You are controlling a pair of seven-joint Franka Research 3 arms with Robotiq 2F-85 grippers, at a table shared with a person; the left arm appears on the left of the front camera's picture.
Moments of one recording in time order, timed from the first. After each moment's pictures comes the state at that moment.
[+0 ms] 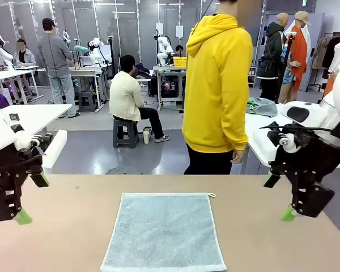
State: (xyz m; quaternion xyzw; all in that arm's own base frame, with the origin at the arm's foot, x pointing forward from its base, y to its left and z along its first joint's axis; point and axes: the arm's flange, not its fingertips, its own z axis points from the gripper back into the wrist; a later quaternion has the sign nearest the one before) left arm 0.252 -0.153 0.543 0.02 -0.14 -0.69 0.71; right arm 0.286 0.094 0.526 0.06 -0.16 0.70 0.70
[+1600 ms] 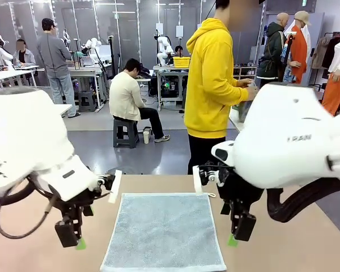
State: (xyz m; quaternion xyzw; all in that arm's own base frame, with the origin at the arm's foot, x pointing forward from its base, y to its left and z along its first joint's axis) left arm 0.300 -0.237 0.437 0.00 -0.09 -0.69 0.72; right arm 0.319 0.201 0.432 0.05 -0.08 0.69 0.72
